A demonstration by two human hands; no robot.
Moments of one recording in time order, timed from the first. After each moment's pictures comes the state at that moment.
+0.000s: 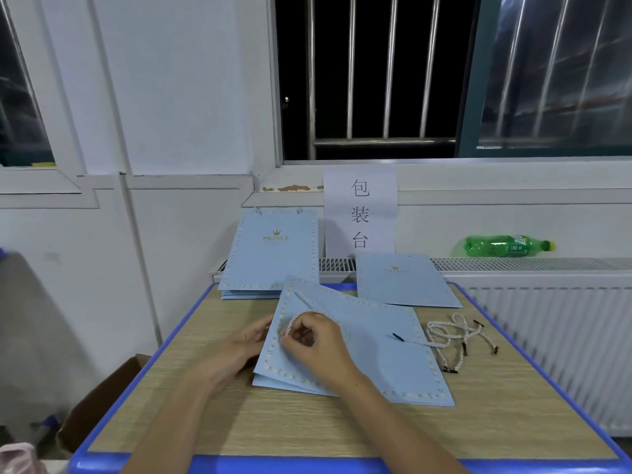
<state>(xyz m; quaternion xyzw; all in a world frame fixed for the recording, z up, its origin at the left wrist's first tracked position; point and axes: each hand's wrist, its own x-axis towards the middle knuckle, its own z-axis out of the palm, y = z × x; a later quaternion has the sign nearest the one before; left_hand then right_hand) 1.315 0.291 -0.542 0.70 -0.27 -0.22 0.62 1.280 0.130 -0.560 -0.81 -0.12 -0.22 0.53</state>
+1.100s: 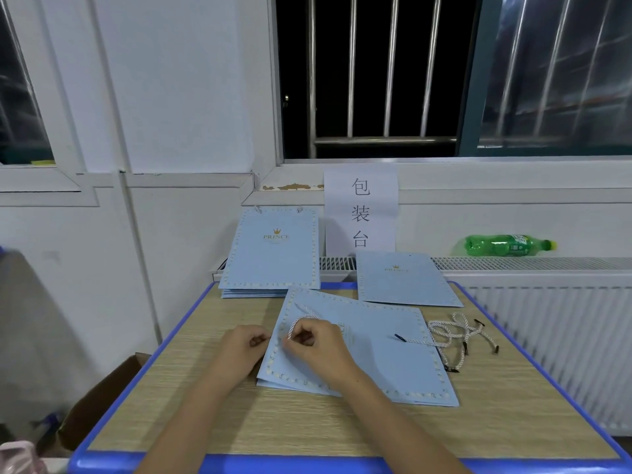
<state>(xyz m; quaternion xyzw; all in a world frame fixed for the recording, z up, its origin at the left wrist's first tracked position) 1.324 0.283 -0.560 0.86 -0.22 0.04 0.46 1.288 0.127 -0.569 -0.82 -0.10 -0.17 0.53</state>
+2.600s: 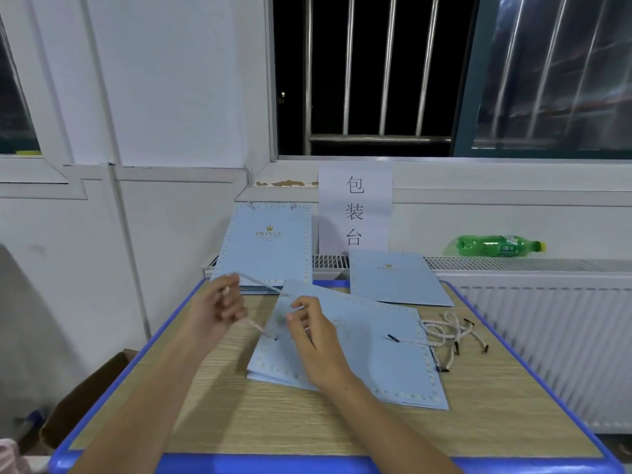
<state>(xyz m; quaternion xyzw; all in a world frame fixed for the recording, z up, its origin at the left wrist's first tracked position) 1.340 0.288 -0.513 0.48 -0.10 -0.12 0.86 1.272 0.126 -0.564 -0.82 -0.11 -0.24 0.51</state>
